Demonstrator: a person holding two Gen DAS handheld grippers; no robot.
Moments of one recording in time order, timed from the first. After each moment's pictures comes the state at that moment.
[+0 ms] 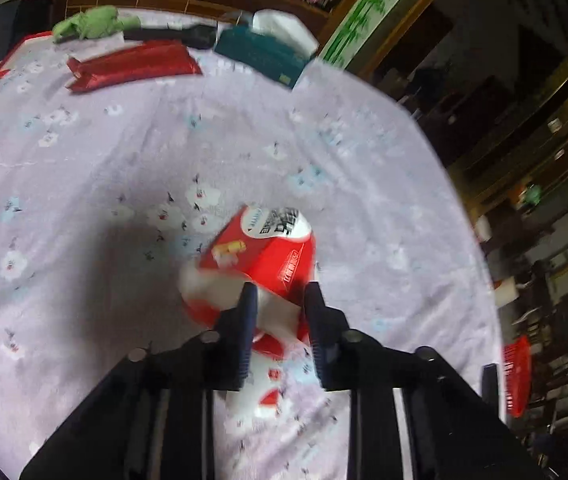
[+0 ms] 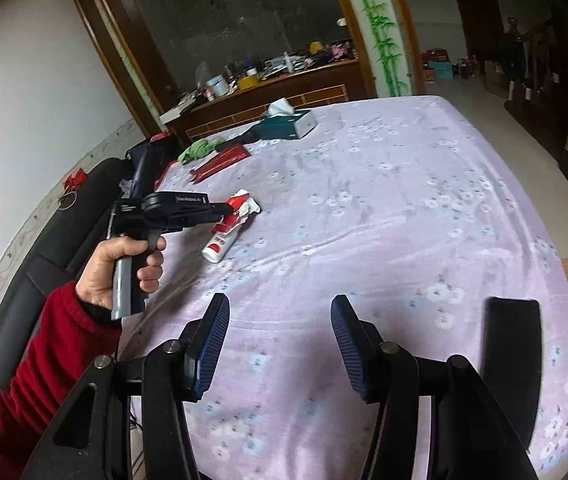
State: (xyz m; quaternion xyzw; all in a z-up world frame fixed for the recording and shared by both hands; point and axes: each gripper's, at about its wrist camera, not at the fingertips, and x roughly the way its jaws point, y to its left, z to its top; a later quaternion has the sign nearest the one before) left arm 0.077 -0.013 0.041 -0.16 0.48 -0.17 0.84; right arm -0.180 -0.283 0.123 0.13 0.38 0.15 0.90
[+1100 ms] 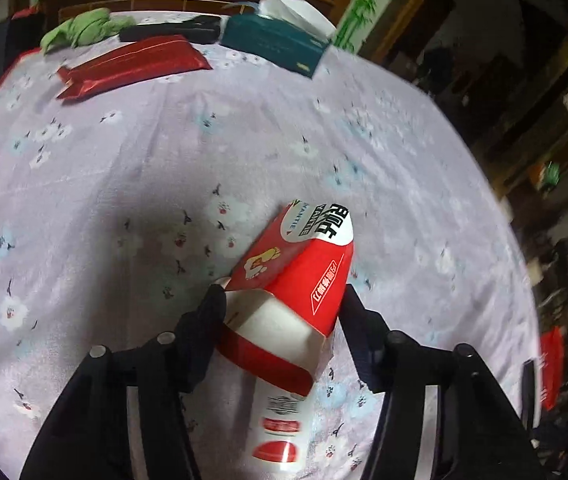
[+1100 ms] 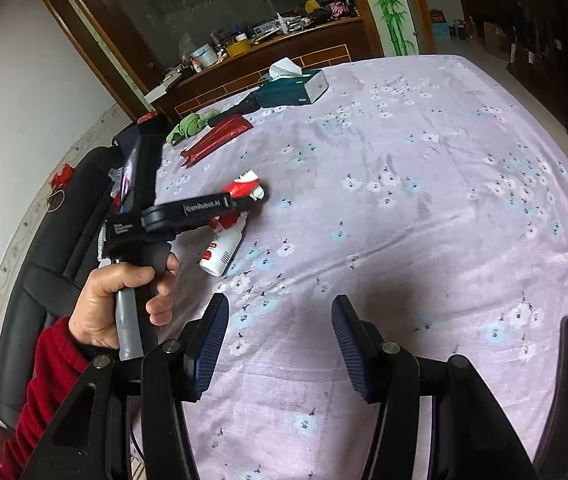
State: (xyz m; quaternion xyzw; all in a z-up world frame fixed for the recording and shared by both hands) left arm 0.113 -0.014 0.008 -0.11 0.50 -0.16 0.84; right arm -0.089 -0.228 0.090 0.16 0.44 0.14 0.87
